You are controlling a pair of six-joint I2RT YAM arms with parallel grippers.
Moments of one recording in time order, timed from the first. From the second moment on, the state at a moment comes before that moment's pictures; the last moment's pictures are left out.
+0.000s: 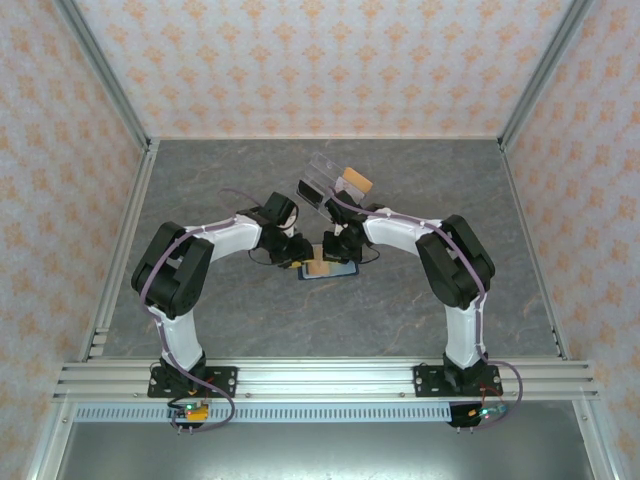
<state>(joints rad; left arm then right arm) -0.43 1.85 1.10 -0.46 0.43 -0.71 0.64 1.98 1.30 -0.57 -0.28 0.70</state>
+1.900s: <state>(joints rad) -0.48 1.83 1.09 -0.48 0.39 -0.73 0.64 1.98 1.30 -0.57 -0.28 0.70</state>
